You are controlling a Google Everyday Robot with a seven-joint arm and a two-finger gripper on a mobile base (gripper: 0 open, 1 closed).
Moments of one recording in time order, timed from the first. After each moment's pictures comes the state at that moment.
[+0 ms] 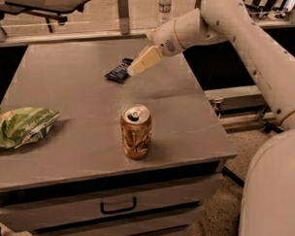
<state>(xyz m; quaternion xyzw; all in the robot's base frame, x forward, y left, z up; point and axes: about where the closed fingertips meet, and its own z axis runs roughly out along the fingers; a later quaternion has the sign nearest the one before) 0.723 0.026 0.912 -0.56 0.67 0.24 0.42</state>
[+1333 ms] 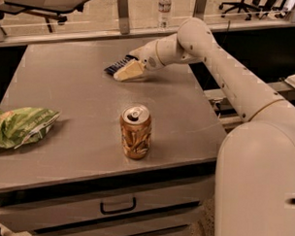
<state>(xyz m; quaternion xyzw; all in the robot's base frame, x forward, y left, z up) 0.777 0.070 0.838 -0.52 0.68 0.27 0.43</state>
